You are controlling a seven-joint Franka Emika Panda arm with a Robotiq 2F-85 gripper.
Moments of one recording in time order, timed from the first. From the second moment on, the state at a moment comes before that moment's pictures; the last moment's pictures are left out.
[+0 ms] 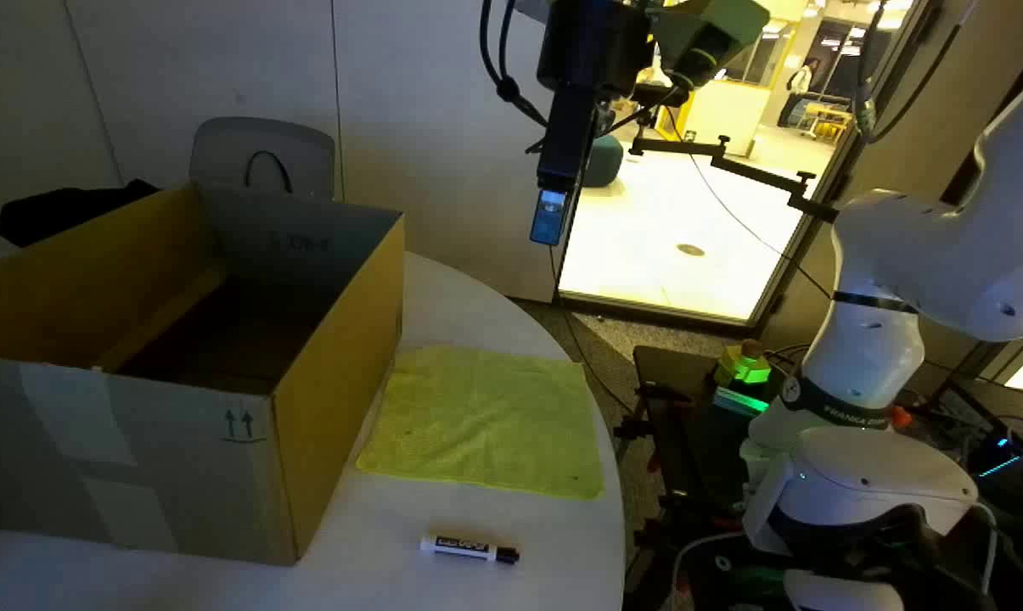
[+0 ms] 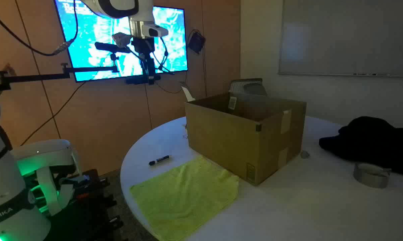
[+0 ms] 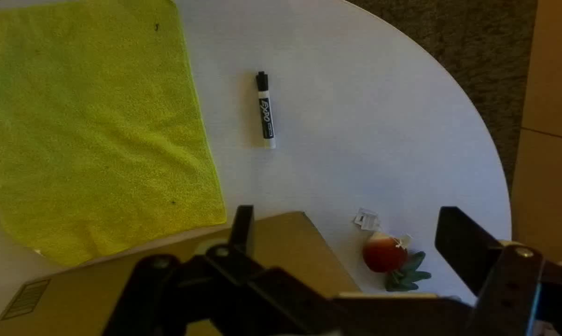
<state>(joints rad) 0.14 -0.34 0.13 -2.27 0.28 2.04 0.22</state>
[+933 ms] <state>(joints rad) 0.17 -0.13 0.18 -2.36 0.28 2.33 0.17</state>
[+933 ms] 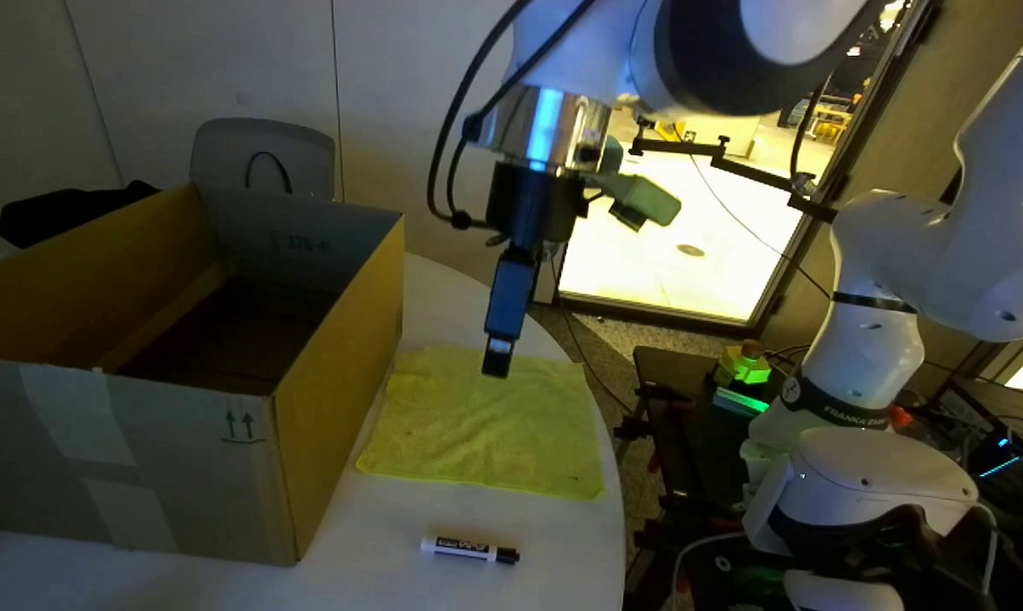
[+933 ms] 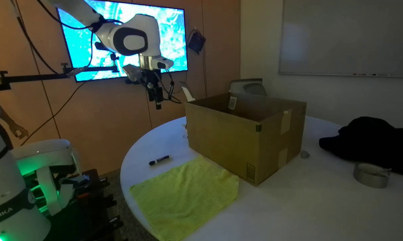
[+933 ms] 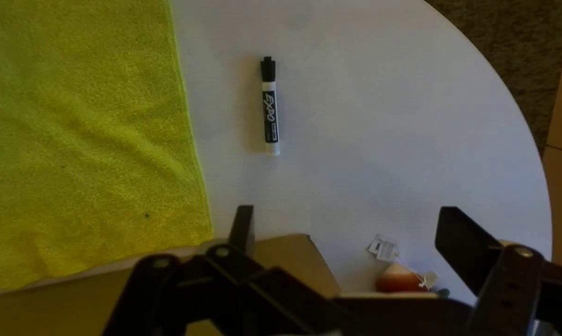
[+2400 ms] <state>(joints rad) 0.26 0.52 0.15 -2.22 0.07 2.74 0.22</state>
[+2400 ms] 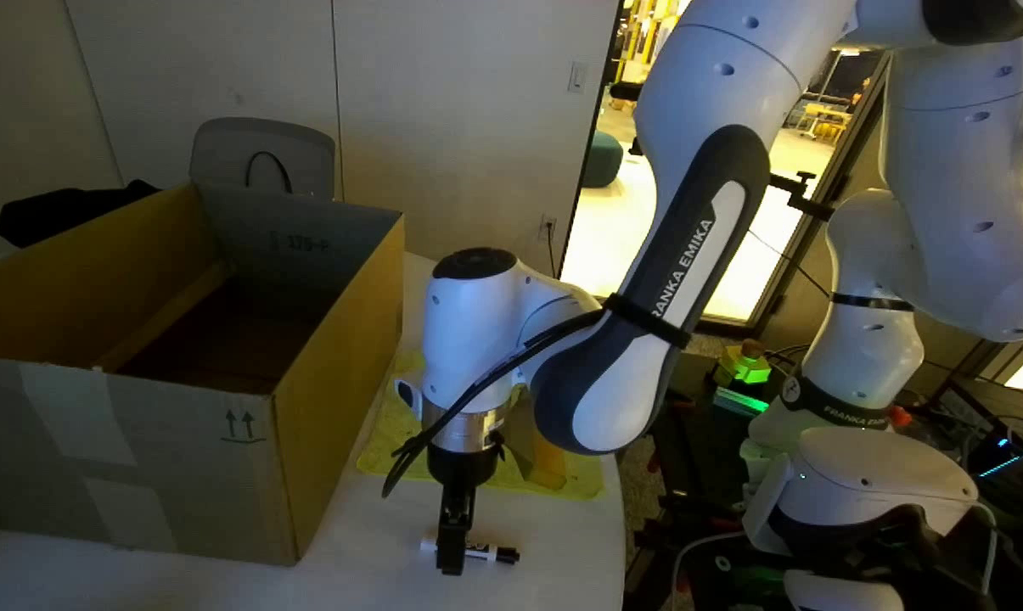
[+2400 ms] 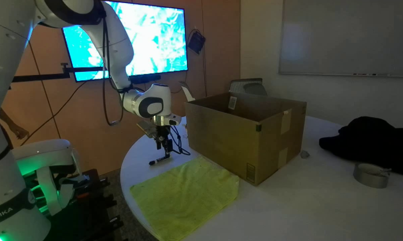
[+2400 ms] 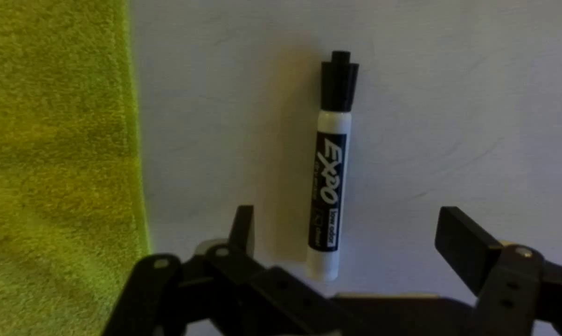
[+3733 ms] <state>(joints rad) 0.39 0.57 0.05 -2.18 -0.04 2.68 0.27</state>
